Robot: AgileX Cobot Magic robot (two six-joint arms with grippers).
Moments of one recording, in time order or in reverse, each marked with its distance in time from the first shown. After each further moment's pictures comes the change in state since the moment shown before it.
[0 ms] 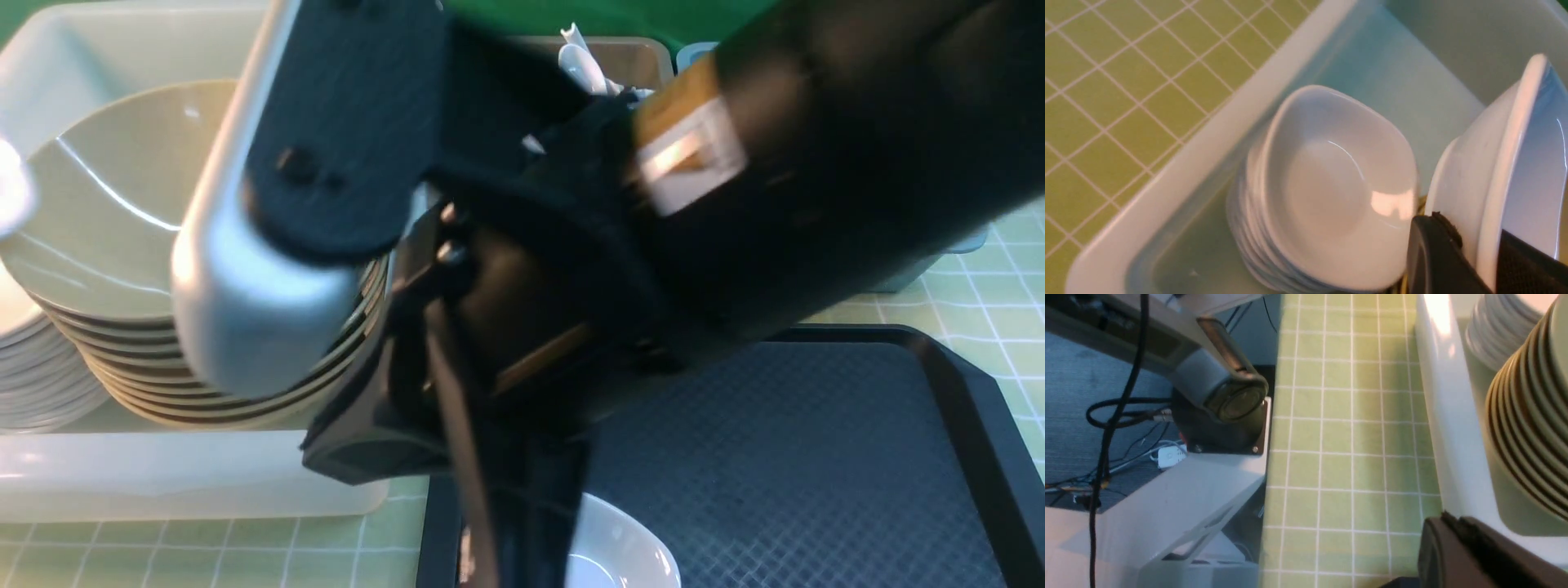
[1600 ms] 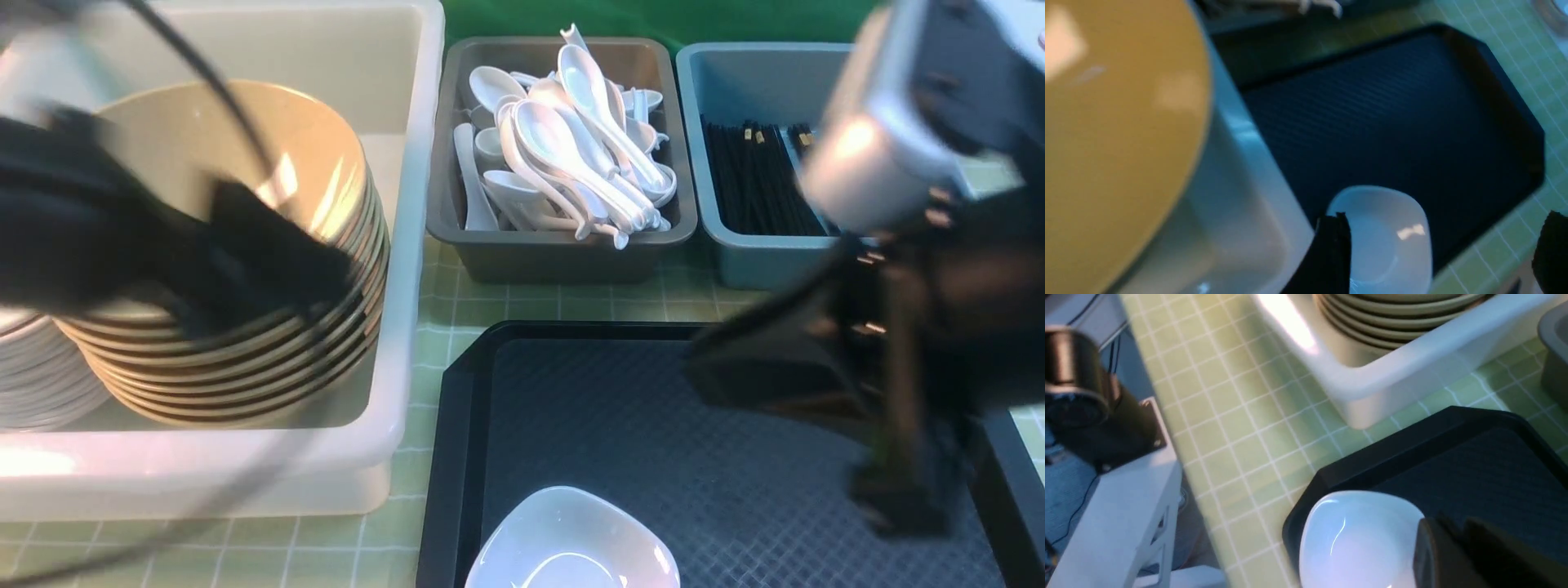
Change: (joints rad) right arm -0.302 -0.431 0.461 0.001 -0.106 0.197; left arm -0.901 -0.047 -0.007 -0.192 0.266 0.441
